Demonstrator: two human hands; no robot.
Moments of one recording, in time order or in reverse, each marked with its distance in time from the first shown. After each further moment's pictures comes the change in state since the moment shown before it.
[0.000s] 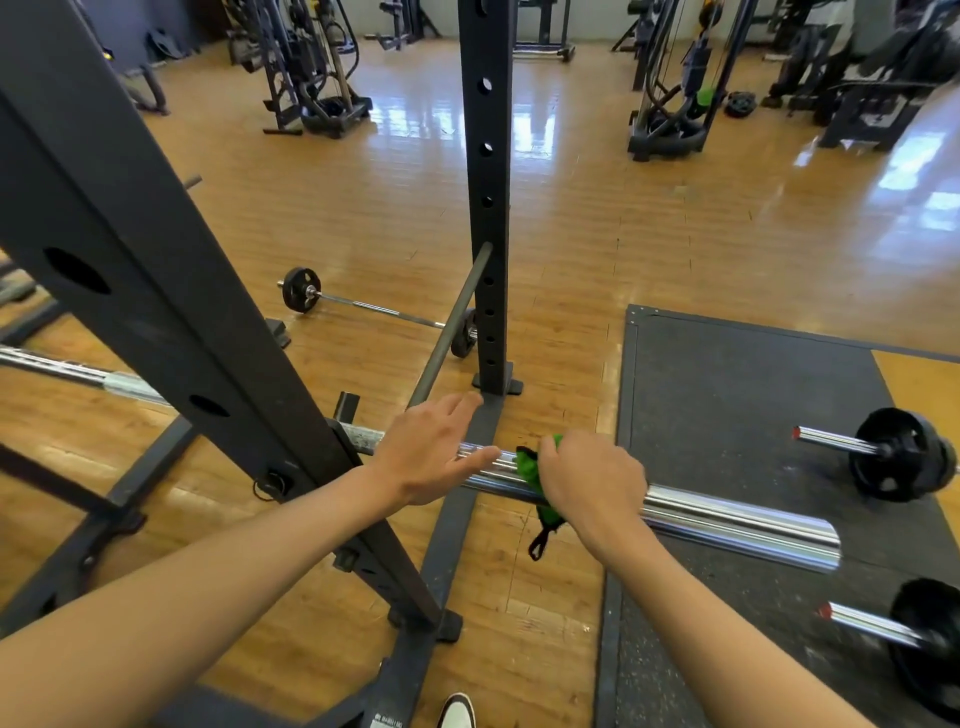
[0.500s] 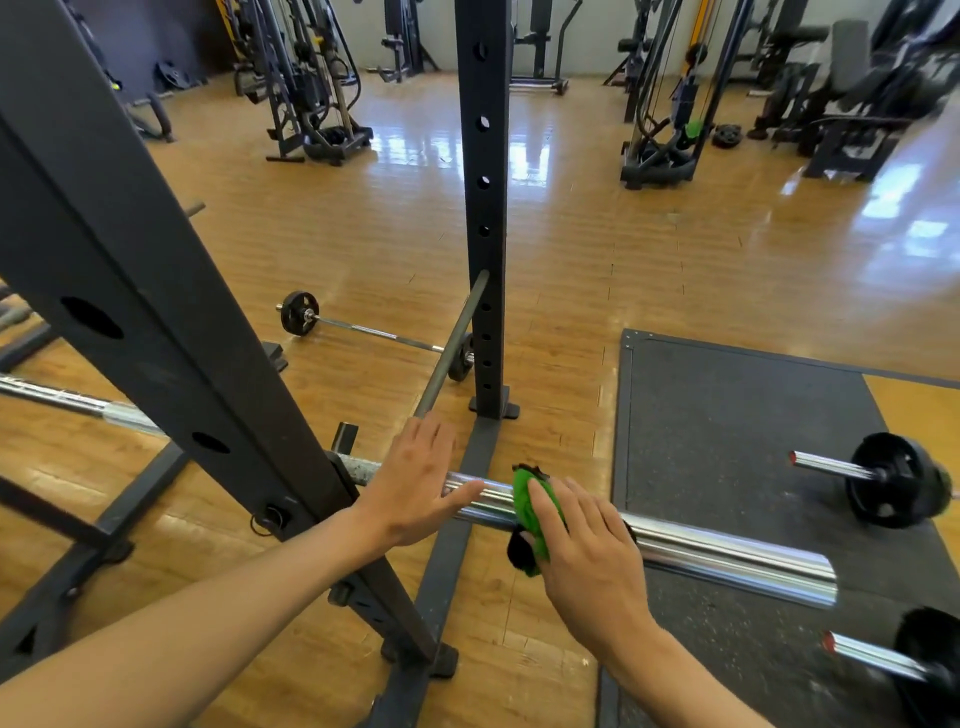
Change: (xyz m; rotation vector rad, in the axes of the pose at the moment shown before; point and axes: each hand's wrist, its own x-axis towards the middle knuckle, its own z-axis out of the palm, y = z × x) left_hand -0.008 -0.004 -0.002 -0.069 0.130 0.013; right_hand -0.037 0.042 0.059 -0.126 0.402 -0.557
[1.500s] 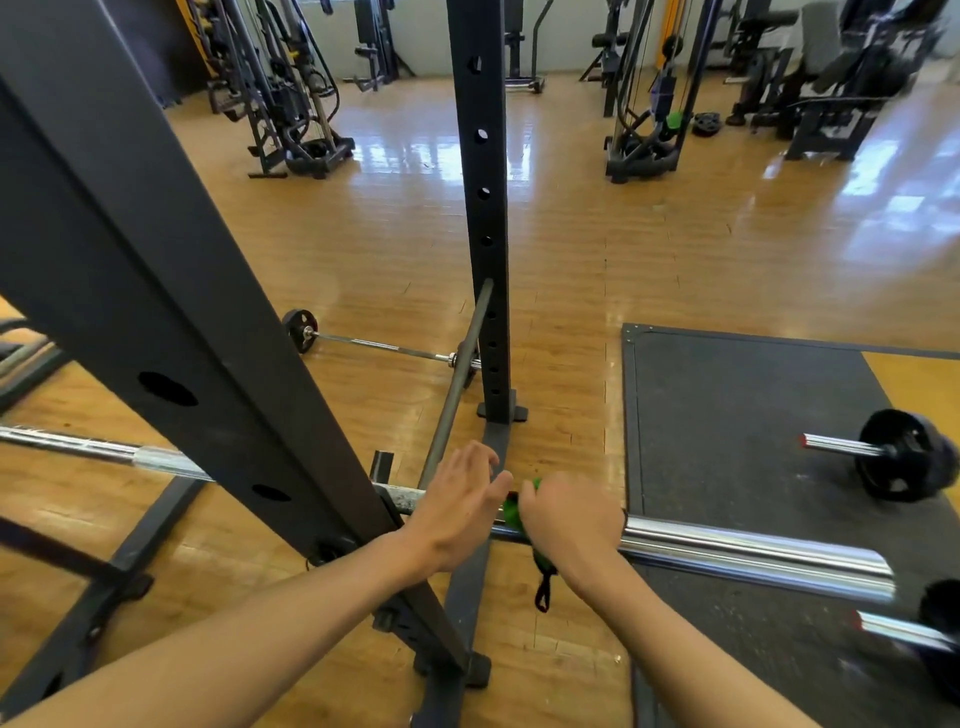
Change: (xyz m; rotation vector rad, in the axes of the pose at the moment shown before) left_hand 0.005 -0.003 -0.013 -0.064 -0.301 -0.113; right_hand 0.109 -0.060 -0.020 0.153 -0.441 0.649
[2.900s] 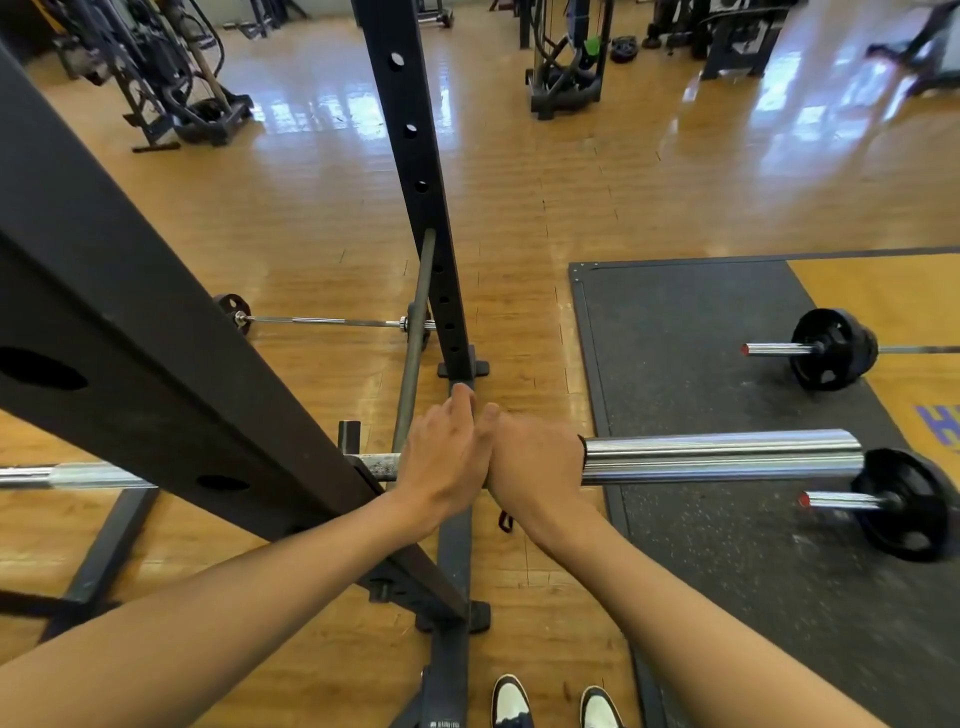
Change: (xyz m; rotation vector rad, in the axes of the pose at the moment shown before) left_hand 0.008 0.004 0.008 -0.174 0.191 -0.032; right_hand -0.009 -0.017 0.032 -0.078 0.213 -0.194
